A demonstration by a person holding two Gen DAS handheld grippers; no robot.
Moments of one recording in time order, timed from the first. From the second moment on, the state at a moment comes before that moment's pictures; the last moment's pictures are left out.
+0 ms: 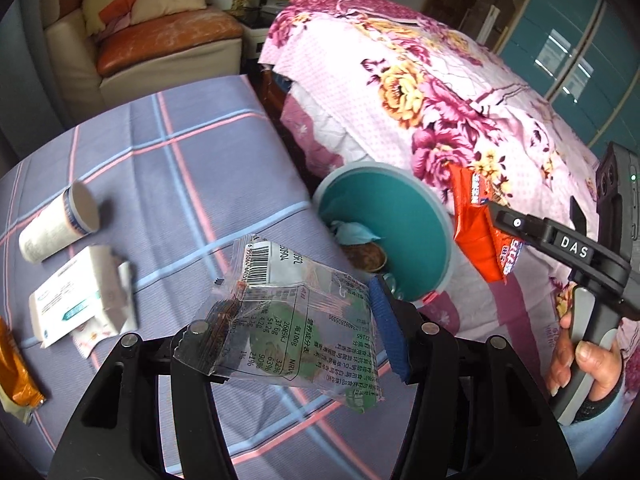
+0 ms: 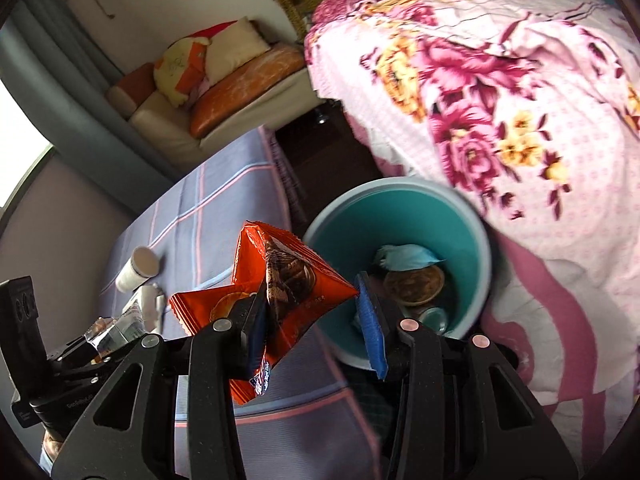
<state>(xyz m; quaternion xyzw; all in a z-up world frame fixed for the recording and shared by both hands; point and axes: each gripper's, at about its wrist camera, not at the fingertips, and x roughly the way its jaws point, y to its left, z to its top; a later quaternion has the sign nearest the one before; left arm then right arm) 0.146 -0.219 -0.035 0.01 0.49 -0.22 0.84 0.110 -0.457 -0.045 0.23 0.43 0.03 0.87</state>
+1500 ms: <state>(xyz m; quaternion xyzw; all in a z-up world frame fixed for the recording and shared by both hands) 0.214 -0.327 -0.088 0.06 0.53 -0.23 0.82 0.129 -0.549 -0.096 0.27 0.47 -0.03 0.84</state>
